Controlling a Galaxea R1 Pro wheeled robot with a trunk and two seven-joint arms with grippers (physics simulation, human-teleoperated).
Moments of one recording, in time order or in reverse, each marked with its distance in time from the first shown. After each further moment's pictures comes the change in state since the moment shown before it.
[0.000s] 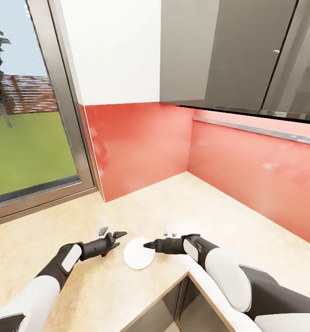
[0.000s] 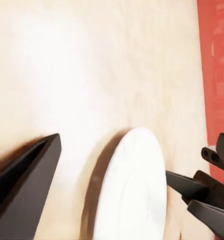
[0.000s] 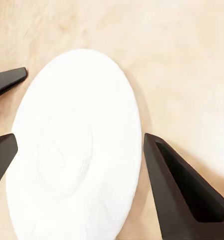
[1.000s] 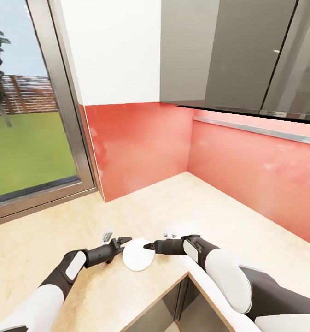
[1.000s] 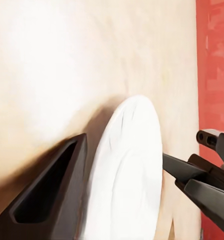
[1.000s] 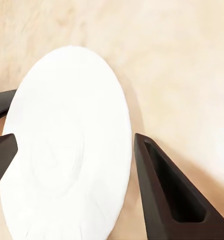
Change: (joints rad) left arm 0.056 -0.040 0.001 -0.034 0.024 0.015 0.000; right arm 0.005 0.000 0.003 0.001 0.001 0.003 0.000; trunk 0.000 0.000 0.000
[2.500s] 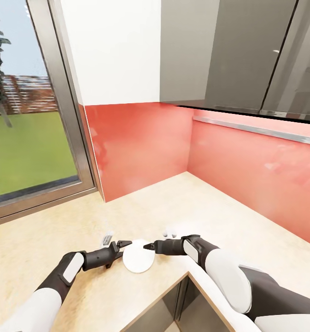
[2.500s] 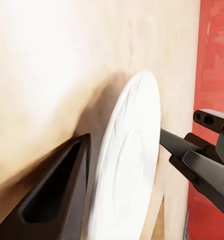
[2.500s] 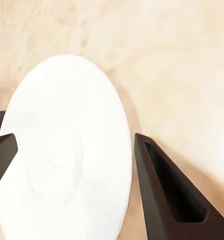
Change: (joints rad) left arm 0.025 0.008 -0.002 -0.039 0.015 0.117 -0.001; right arm 0.000 0.000 0.001 0.000 0.002 0.003 0.003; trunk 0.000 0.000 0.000
